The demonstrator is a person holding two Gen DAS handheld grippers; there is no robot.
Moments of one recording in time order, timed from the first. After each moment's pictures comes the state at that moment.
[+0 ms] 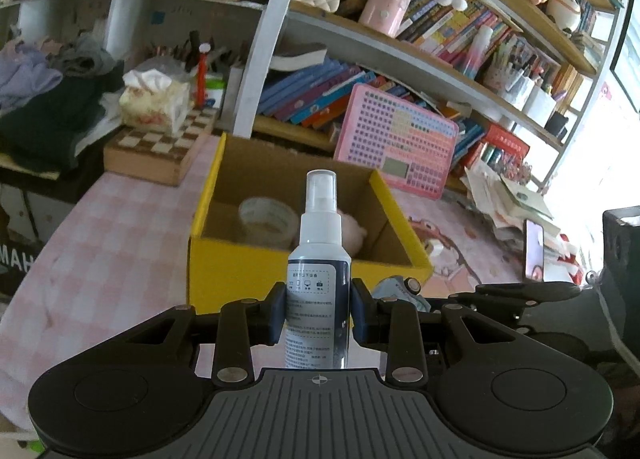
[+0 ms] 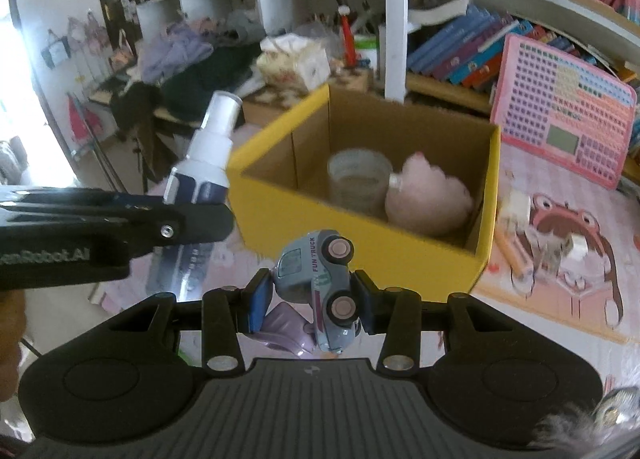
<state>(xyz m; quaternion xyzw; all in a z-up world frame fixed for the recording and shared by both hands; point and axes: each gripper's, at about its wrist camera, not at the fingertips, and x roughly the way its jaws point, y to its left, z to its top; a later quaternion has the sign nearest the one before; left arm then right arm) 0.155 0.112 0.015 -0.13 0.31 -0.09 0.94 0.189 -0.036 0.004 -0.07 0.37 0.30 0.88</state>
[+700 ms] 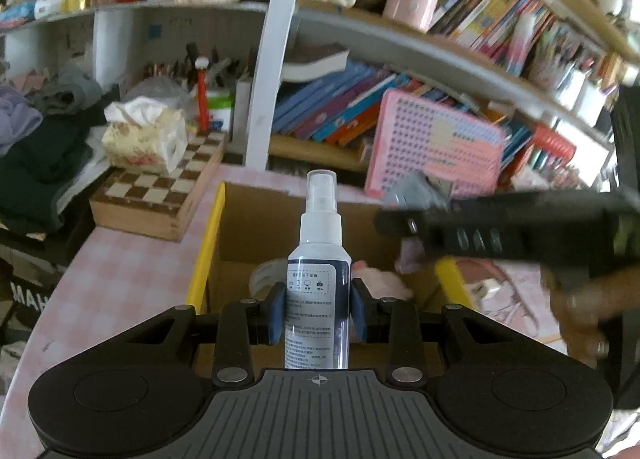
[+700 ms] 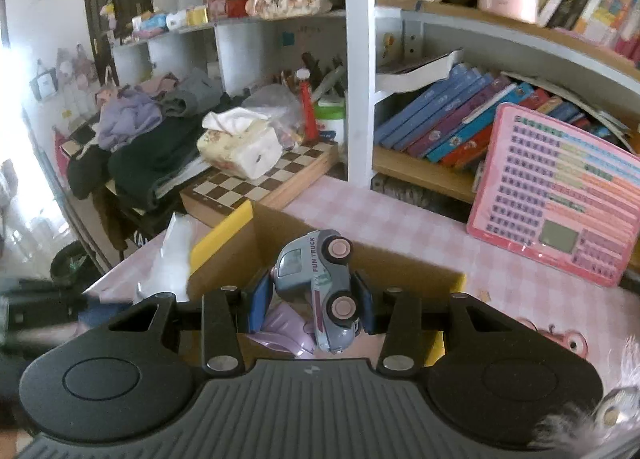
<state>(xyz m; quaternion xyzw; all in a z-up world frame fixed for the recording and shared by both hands) 0.272 0.103 0.003 -0.08 0.33 -0.04 0.94 0.358 -0.030 0.032 -0.08 0.32 0.30 0.89</state>
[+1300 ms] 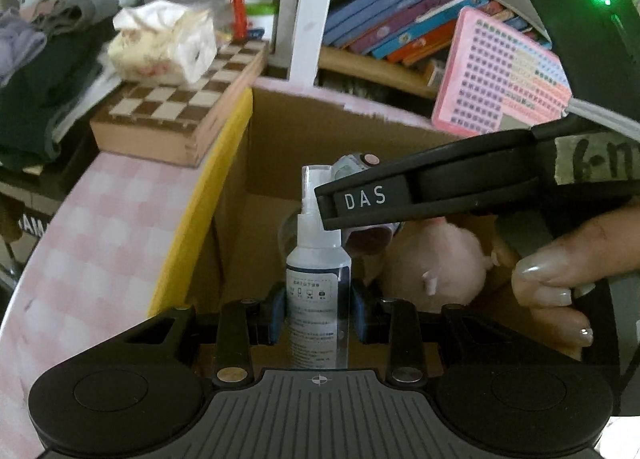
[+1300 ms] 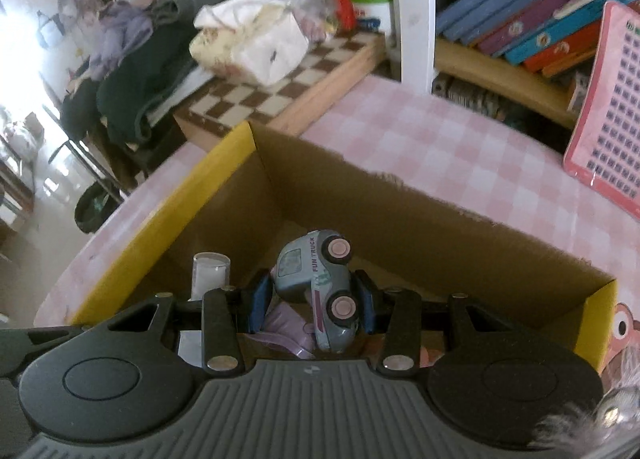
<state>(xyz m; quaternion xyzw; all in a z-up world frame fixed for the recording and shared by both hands) 0.336 0.102 -0.050 -0.10 0.45 0.03 0.89 0.443 0.036 -0.050 -0.08 0.47 0.33 0.81</state>
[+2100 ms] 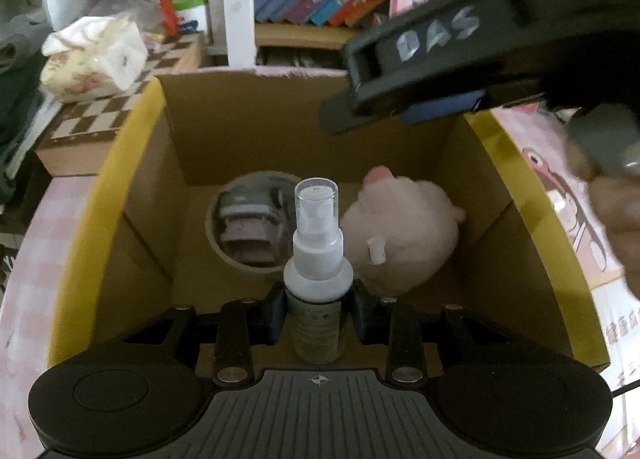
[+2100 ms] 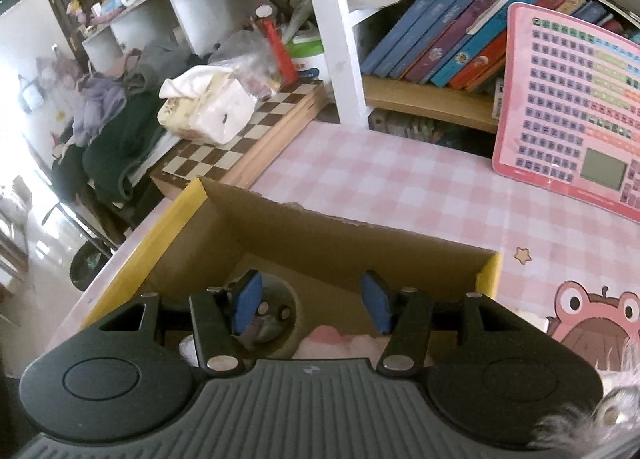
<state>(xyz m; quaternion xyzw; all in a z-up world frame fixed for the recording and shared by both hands) 0.347 0.058 -0.067 -0.03 0.47 -0.03 0.88 0.433 -0.035 -0.017 -0.01 0.42 0.30 0.86</state>
